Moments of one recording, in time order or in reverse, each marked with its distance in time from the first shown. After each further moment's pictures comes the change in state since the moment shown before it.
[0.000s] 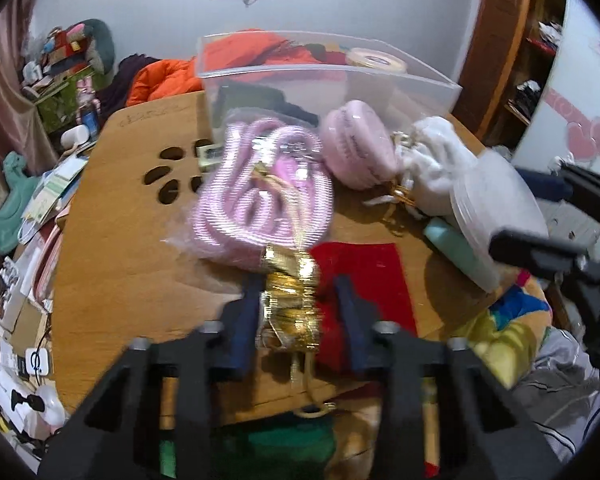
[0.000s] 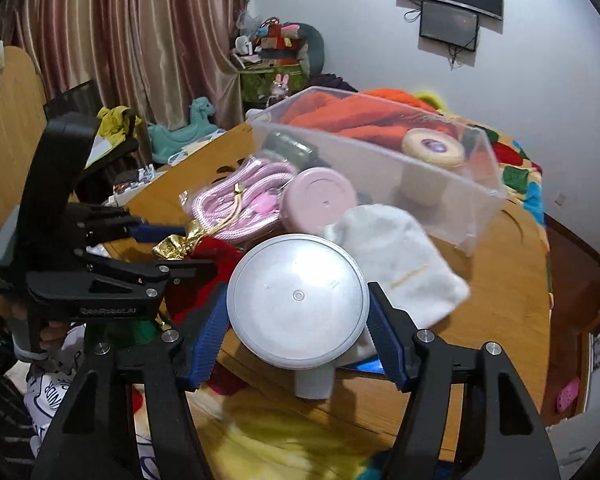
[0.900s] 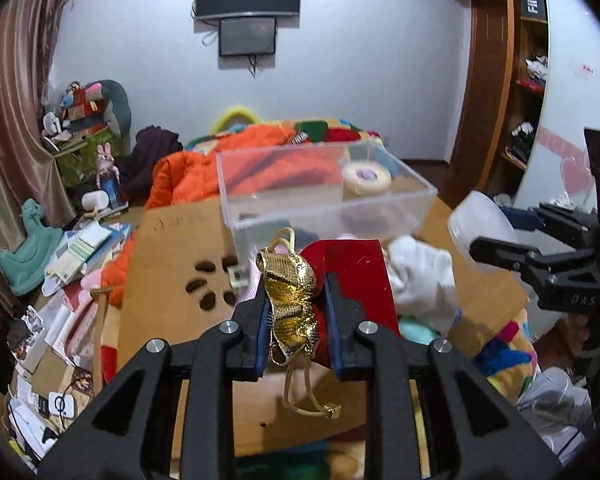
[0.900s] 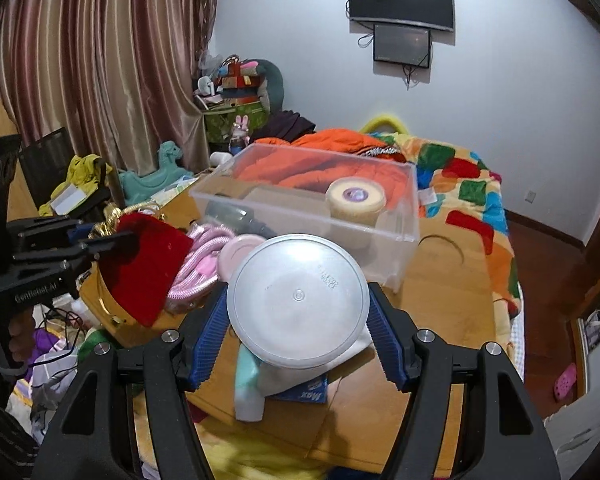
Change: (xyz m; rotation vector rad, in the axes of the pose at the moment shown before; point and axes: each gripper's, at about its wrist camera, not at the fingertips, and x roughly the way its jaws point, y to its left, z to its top) left arm -0.072 -0.002 0.047 0.016 -0.263 0.059; right arm -0.035 -0.048 0.024 0.091 -0.125 -0.085
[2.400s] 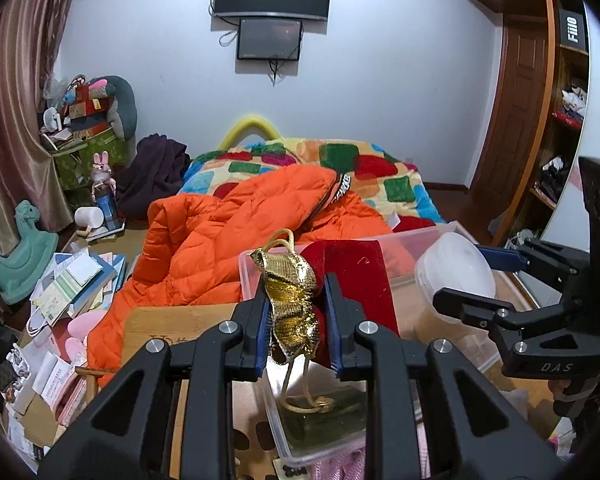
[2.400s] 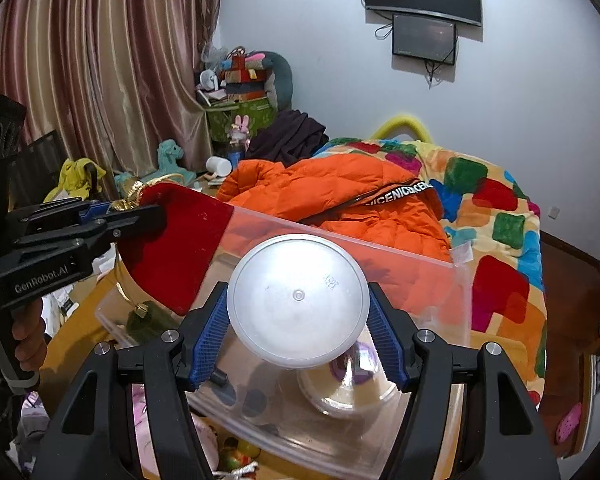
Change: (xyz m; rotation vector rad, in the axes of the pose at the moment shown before) left arm 0.128 0.060 0.104 -0.064 -0.009 0.019; right arm 0.147 -0.039 0.111 -0.036 0.046 0.060
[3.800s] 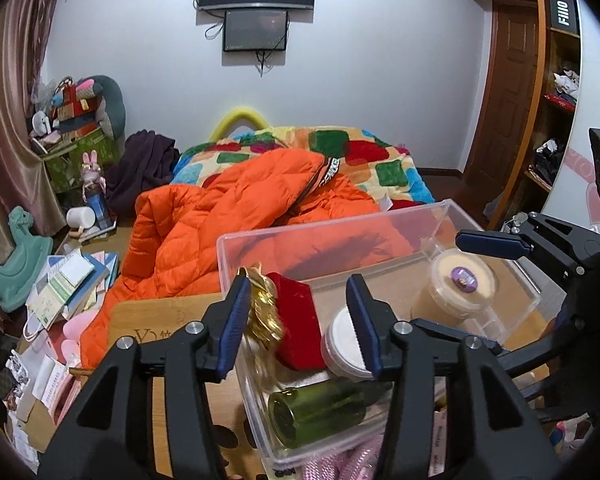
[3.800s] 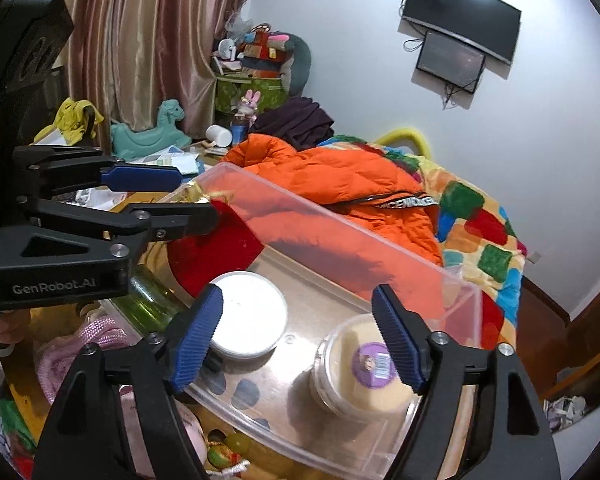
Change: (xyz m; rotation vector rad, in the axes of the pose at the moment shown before) left arm 0.007 -0.010 -0.007 0.043 0.023 -0.017; right arm 0.007 0.039 -0.007 -0.200 0.035 -0.106
